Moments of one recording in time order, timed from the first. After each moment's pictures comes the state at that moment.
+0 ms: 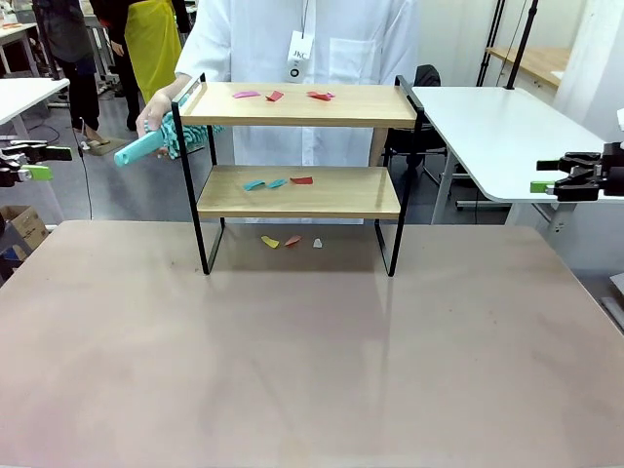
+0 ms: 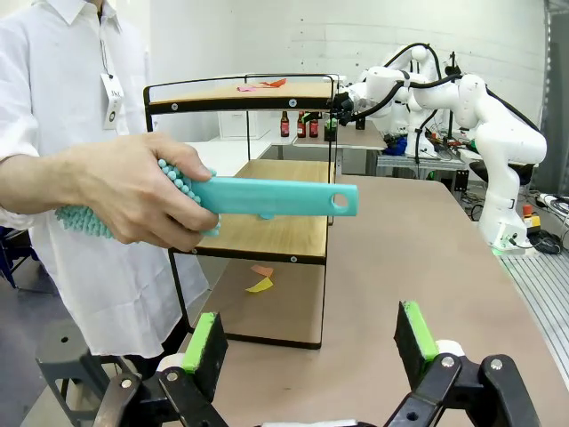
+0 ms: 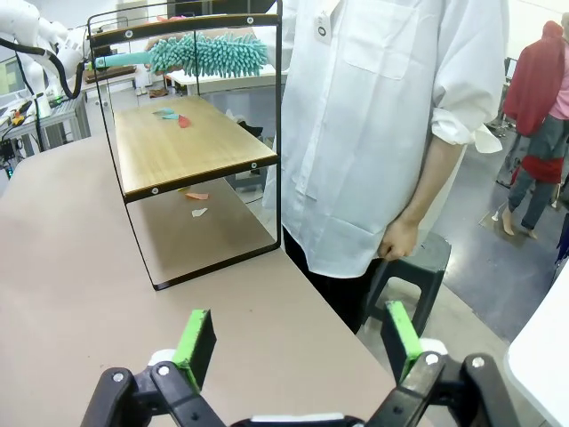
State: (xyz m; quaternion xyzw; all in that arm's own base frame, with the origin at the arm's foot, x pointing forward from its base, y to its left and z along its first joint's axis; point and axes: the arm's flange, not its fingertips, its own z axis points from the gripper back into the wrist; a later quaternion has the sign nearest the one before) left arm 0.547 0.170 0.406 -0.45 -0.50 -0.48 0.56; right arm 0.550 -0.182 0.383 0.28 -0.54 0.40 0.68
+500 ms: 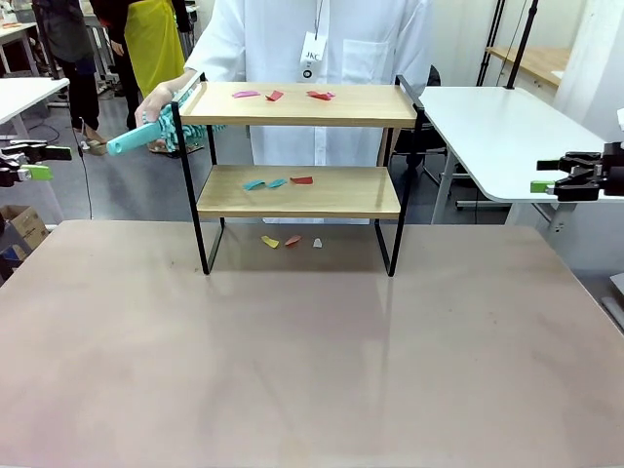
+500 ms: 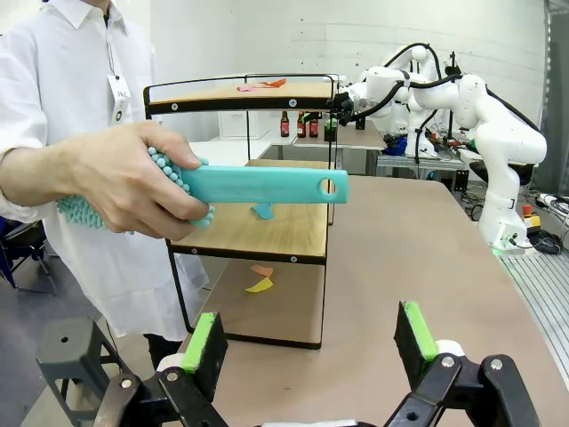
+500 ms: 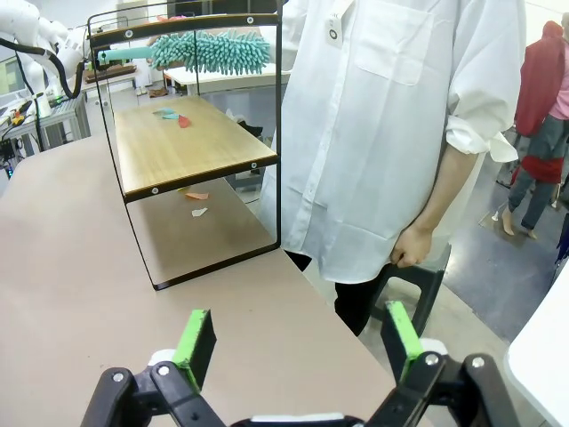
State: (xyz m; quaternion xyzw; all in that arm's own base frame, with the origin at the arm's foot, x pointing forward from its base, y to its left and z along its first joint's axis) left arm 0.547 0.170 0.406 -0.45 -0.50 -0.48 0.56; right arm 0.550 -0.182 0.383 0.28 -0.54 0.40 0.68
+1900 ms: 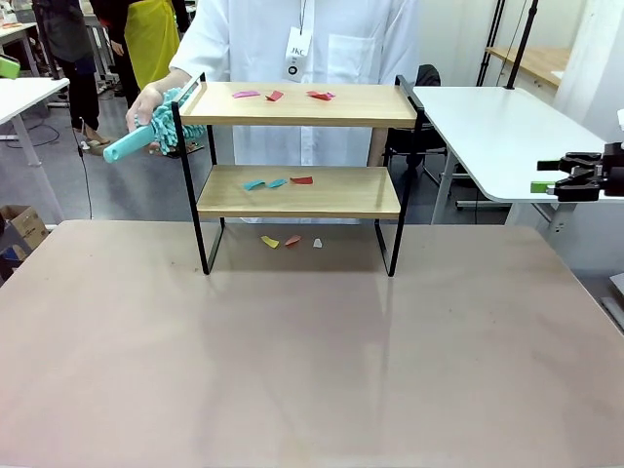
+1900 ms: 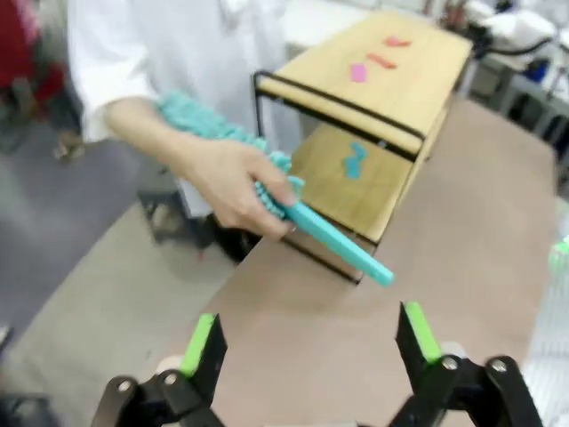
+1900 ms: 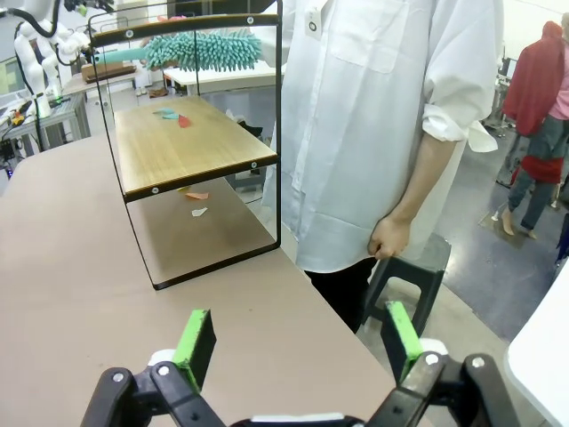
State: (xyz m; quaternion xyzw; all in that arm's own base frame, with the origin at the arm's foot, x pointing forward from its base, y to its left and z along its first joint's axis) left arm 0.480 0.121 0.649 -0.21 -0.40 -0.39 0.80; right arm 0.550 -0.182 0.382 0.28 -0.54 0.40 0.68
